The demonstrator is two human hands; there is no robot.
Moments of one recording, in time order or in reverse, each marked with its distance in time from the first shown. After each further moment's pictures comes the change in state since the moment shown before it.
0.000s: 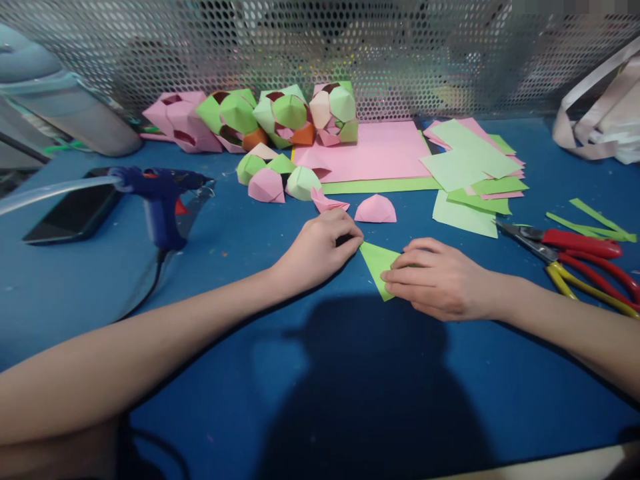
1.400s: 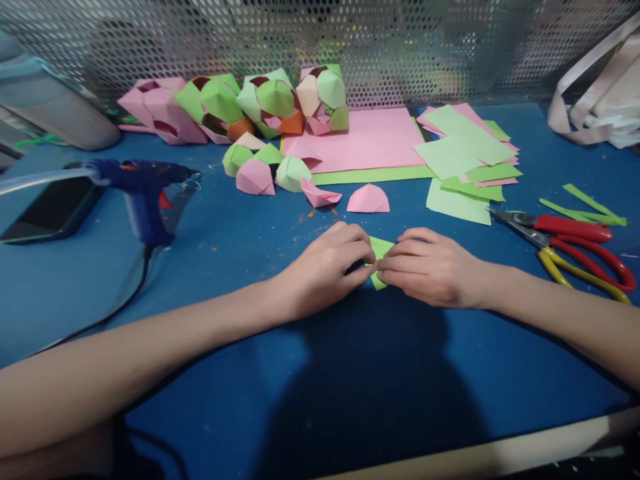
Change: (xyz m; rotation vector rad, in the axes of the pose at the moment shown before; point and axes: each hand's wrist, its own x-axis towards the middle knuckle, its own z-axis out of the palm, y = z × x) left_hand -0.014 0.028 0.004 0.103 -0.233 0.174; right_hand -0.002 -0.002 0.007 -0.052 0.015 0.049
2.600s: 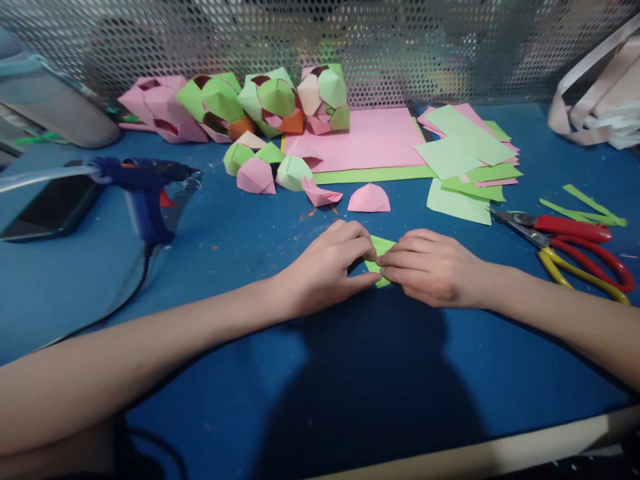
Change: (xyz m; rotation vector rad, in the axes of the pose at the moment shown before) left_hand -0.001 0.002 -0.001 -0.028 -0.033 -0.048; right_hand 0.000 -0.003 -0.001 -0.009 0.017 0.042
